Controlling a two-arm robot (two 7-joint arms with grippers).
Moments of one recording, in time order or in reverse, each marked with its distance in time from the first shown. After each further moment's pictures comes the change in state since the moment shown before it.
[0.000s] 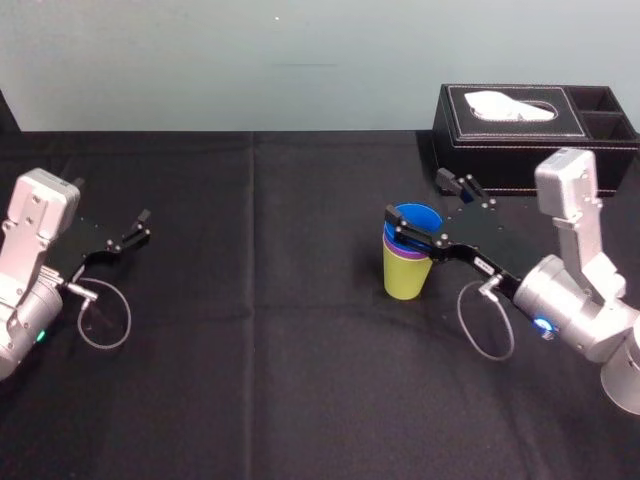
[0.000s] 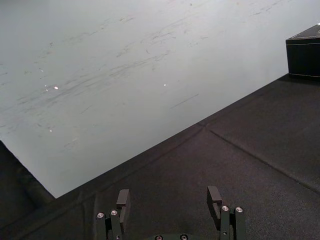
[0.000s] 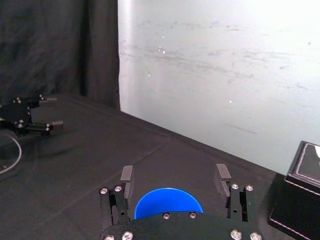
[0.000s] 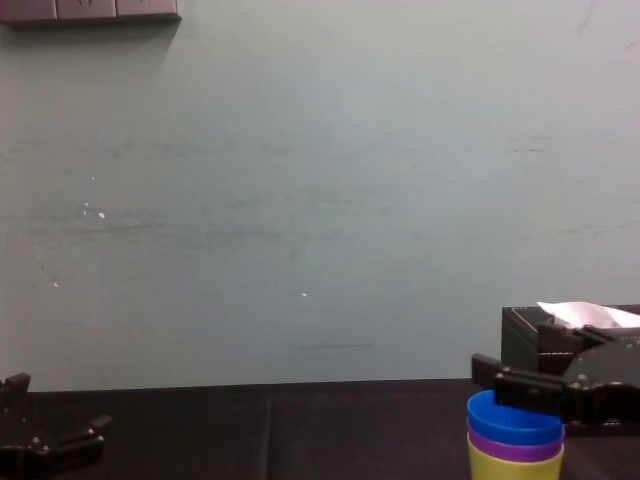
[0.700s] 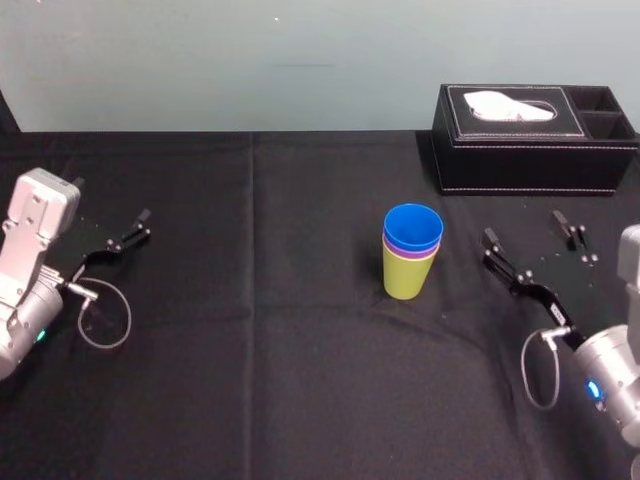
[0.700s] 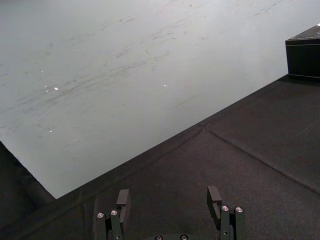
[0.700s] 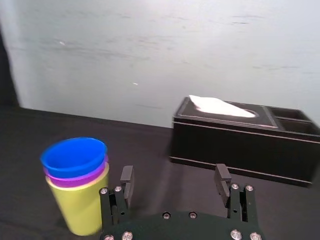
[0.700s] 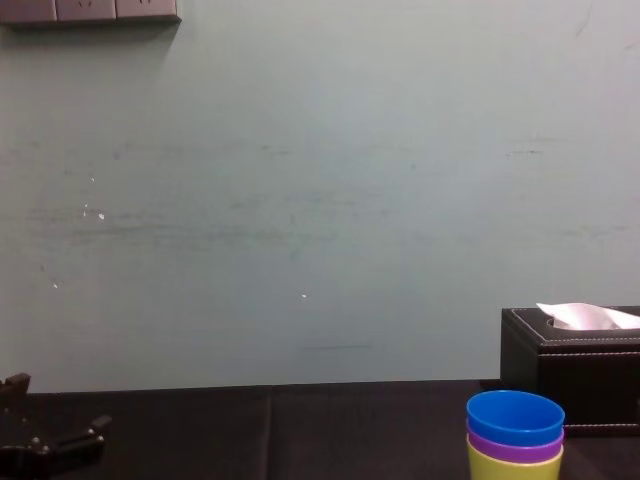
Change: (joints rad) left arm 0.000 0.000 0.000 0.000 0.000 0.000 0.000; right arm -0.283 -0.075 0.172 -0.135 -0.122 -0.061 -0.335
